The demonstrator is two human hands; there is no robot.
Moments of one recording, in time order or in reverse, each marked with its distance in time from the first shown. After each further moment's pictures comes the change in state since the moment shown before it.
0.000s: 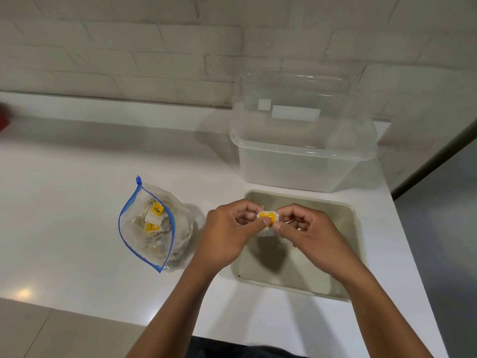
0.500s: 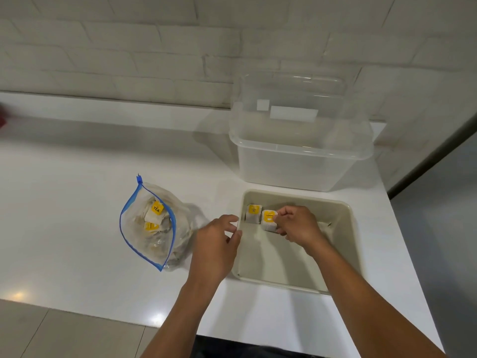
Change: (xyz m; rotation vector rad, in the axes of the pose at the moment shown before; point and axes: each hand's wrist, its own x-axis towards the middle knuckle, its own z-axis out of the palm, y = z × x) left_hand -0.015 -0.051 -0.004 0.501 0.187 -0.087; right_hand 0.065 0.079 0.014 -0.096 0.214 0.388
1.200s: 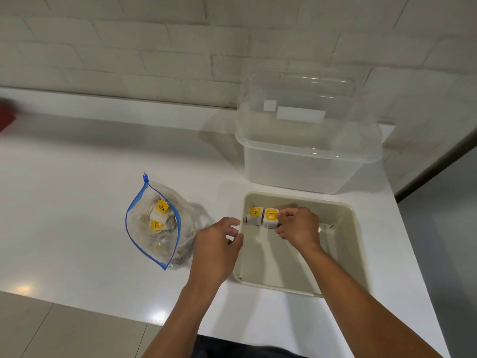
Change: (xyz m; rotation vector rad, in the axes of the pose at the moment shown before) left_hand 0.000 -0.004 -0.003 -0.030 -0.022 -0.074; right_hand 0.011 0.004 0.022 -0.017 0.185 -0.011
